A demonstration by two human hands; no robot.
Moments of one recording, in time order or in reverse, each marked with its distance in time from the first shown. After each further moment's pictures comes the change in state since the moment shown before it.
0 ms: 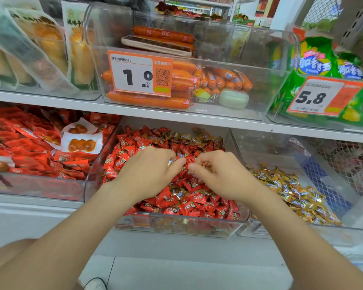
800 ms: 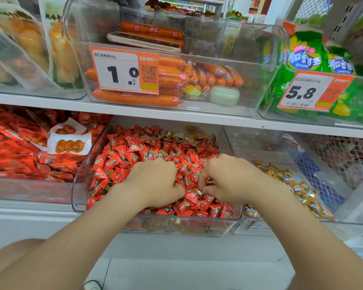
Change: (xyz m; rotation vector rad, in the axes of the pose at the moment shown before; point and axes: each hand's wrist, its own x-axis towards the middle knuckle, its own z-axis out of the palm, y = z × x) left_hand 0.007 0.031 0.015 0.223 -0.277 -0.015; right_hand -0.014 0.007 -0.025 -0.461 -0.281 0.005
